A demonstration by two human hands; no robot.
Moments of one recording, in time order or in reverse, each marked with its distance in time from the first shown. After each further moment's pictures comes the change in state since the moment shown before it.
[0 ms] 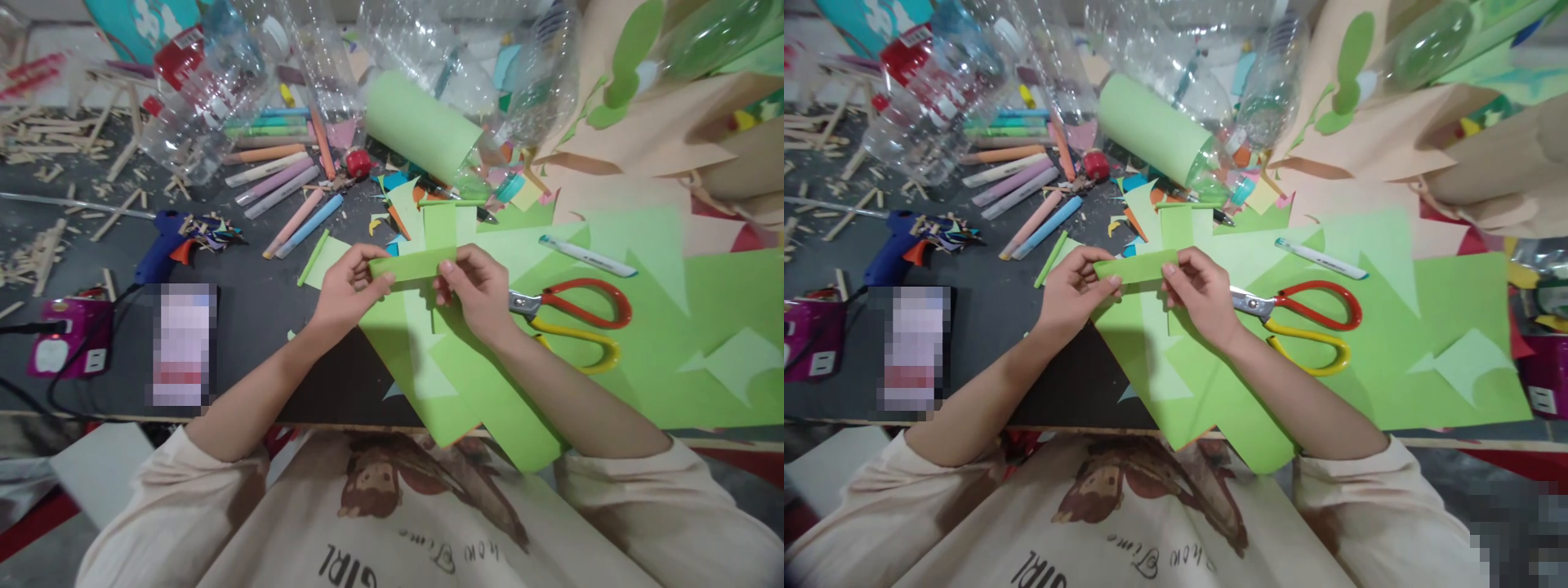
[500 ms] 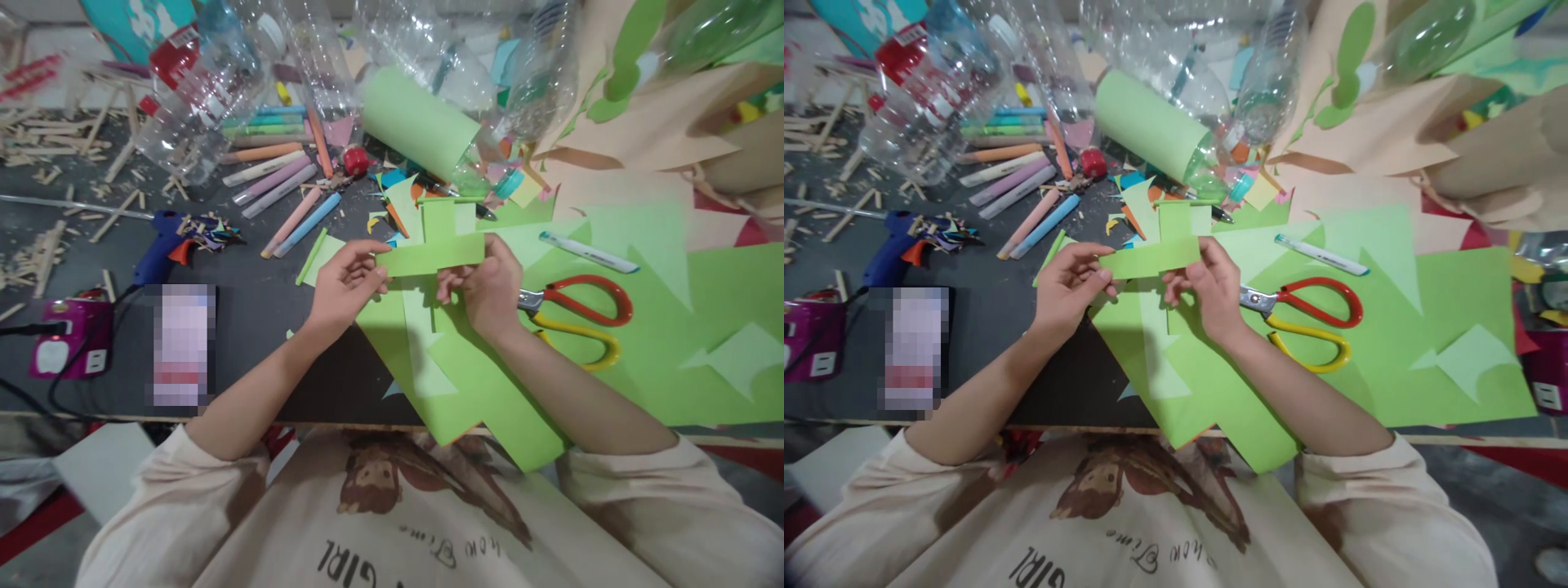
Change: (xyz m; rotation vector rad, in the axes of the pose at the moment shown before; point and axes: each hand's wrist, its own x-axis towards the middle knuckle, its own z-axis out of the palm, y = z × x) left_hand 0.002 0.000 -0.001 -0.040 0.047 0.186; right_hand 0.000 0.010 -0.005 0.172 0.063 -0.039
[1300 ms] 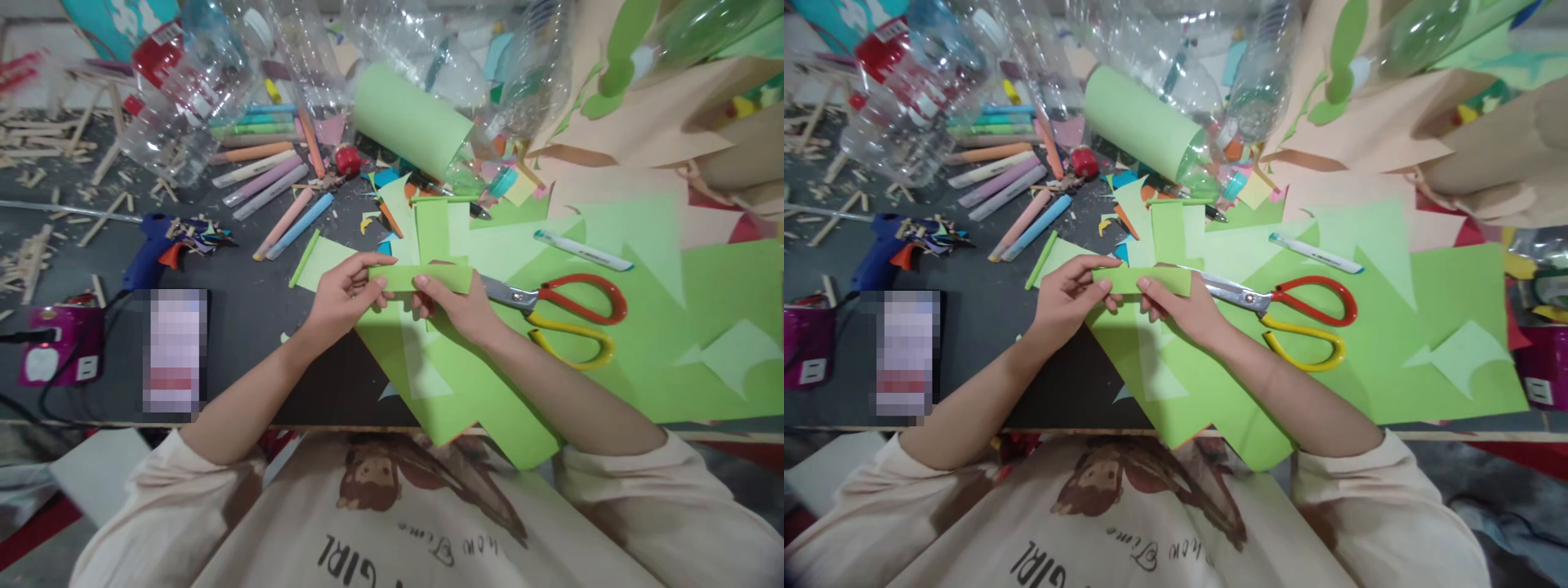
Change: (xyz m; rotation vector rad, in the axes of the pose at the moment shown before) left_hand -0.005 0.011 0.003 0.006 -0.113 -0.206; right_hand -0.004 -0.012 0.011 -0.176 -0.281 0.245
